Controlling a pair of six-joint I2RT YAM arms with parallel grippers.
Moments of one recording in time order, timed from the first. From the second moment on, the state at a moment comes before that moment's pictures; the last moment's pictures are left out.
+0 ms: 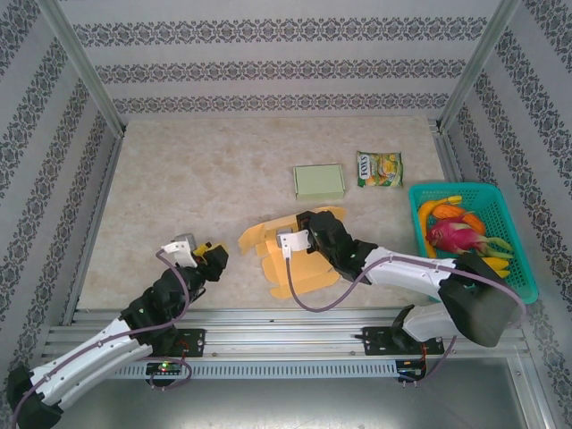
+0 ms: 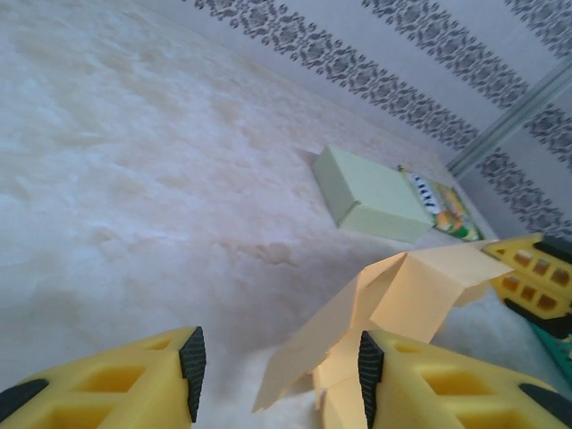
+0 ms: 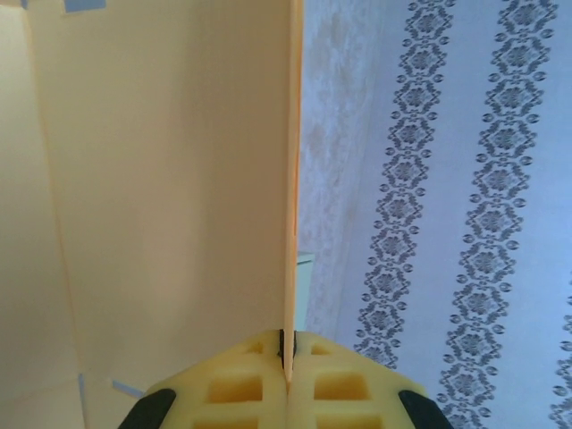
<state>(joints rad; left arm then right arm) -0.81 0.31 0.10 -0.07 -0.47 -0.68 0.85 1.37 0.58 0.33 0.31 -1.34</state>
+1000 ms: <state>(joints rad) -0.81 0.96 0.18 0.27 -0.29 -0.52 0.92 1.46 0.38 0.76 0.41 -1.40</state>
